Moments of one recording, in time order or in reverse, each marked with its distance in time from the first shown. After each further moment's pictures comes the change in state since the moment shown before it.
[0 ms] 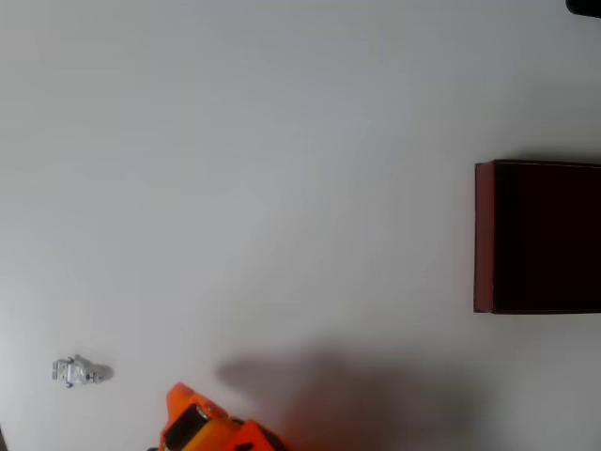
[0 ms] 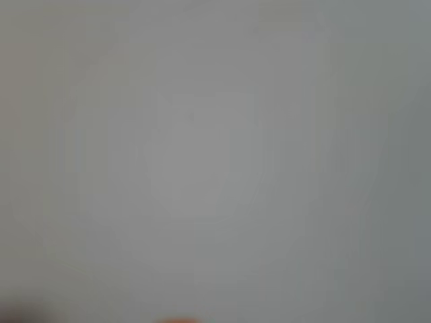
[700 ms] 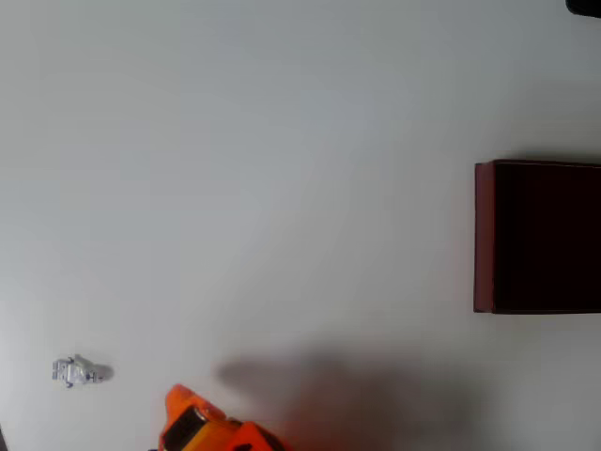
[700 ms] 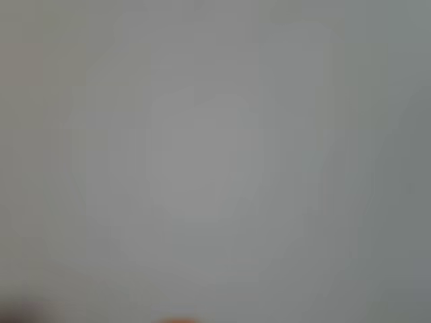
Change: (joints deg) arm -0.9 0.0 0.0 0.0 -0.9
